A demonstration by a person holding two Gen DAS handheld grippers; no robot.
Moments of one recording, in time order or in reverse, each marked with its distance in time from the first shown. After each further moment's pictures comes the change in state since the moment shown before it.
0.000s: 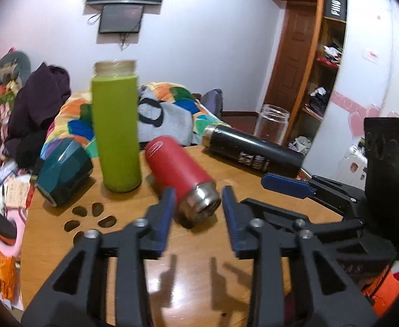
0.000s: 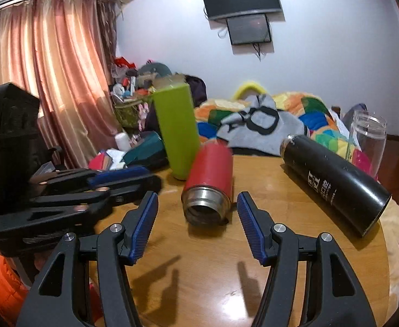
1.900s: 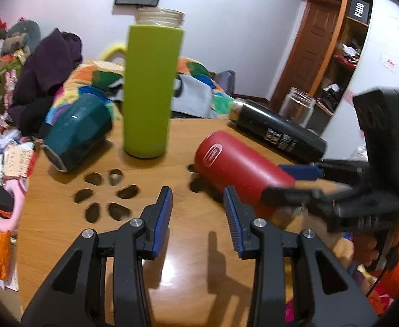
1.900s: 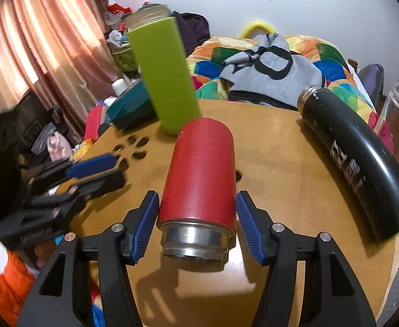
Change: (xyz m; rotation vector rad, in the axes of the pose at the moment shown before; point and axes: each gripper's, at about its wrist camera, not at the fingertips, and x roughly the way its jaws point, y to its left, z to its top) left arm 0.019 0.036 -0.015 -0.087 0.122 -0.006; right arm 0.037 -0.009 0.009 -0.027 0.314 0.052
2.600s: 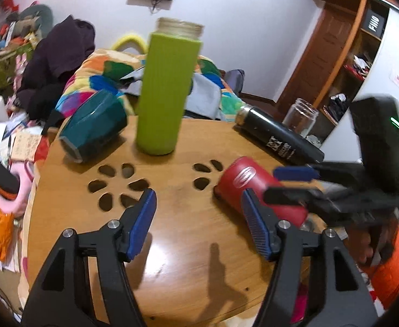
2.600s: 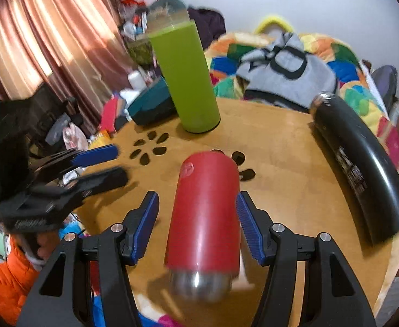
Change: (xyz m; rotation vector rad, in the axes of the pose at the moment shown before) left arm -0.023 0.014 0.007 -0.098 0.021 0.034; right arm 0.016 -0.003 0.035 -0.006 0.127 0.049
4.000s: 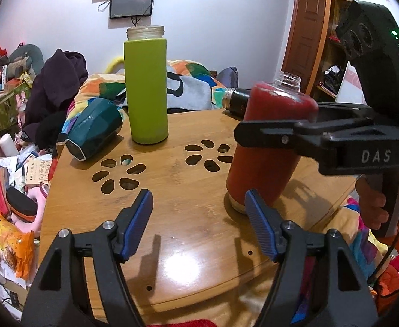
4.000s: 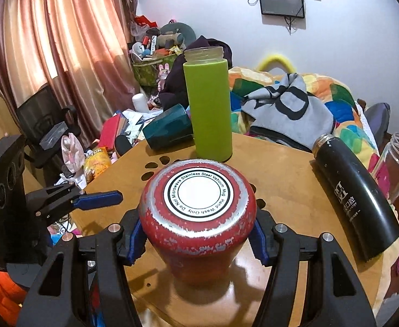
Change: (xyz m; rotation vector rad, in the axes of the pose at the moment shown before) left arm -0.017 -0.036 -0.046 0.215 -0.054 0.079; right arm -0.036 0.050 -0.020 -0.115 -0.258 -0.060
